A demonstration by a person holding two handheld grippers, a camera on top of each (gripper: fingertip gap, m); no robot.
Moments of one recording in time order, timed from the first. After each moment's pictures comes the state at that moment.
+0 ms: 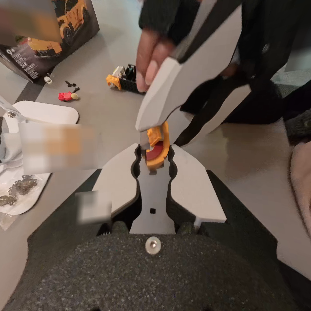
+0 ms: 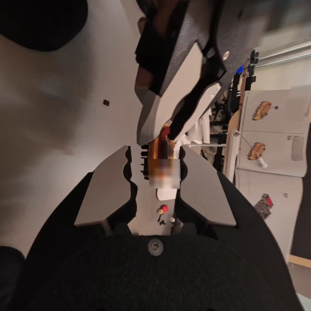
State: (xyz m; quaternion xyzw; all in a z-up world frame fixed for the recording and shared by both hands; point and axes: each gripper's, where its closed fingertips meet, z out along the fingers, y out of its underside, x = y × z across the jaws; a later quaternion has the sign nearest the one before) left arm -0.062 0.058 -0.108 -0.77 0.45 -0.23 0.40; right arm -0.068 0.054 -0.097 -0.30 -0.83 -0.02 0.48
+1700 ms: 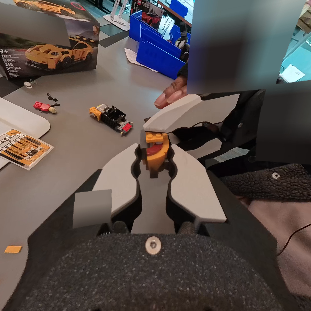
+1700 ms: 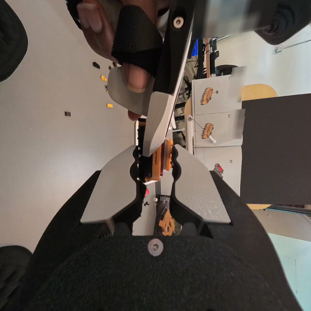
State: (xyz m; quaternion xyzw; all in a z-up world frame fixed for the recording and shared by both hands) left arm -0.046 0.042 -0.023 -0.77 0.28 -0.41 0.41; right arm -0.064 0.050 -0.020 -0.36 -0.76 -0.07 0.54
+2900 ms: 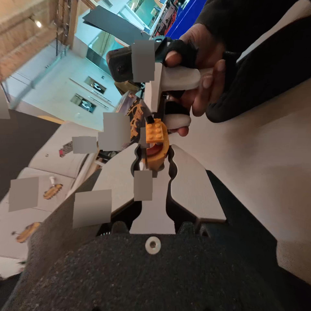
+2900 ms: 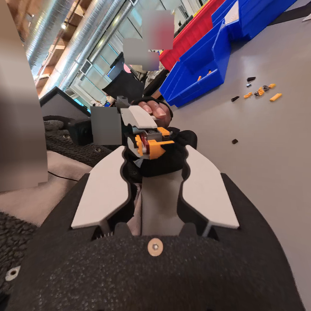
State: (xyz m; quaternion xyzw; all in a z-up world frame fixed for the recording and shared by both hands) left arm -0.030 -0.018 -0.083 -0.53 0.54 0.08 0.65; right arm -0.025 -0.020 -0.078 -0.59 -0.43 0.67 0.15
